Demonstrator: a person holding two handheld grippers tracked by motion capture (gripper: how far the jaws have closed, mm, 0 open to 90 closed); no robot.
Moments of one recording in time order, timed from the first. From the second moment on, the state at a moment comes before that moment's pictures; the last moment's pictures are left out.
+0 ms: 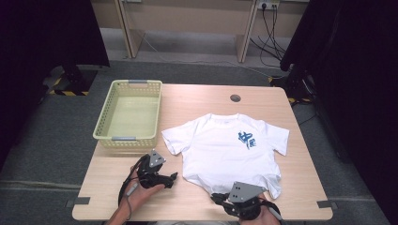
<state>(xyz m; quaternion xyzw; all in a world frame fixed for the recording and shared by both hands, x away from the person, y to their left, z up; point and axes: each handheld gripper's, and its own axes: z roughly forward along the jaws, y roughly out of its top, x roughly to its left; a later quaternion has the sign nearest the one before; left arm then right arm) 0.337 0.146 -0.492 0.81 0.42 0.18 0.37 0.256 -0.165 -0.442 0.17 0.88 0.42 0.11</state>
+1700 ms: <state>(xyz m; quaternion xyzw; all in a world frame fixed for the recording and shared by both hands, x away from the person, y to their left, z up) 0.332 0.146 -0.492 0.81 0.41 0.18 0.37 0.266 -0.133 -0.470 0.19 0.91 0.36 0.09</state>
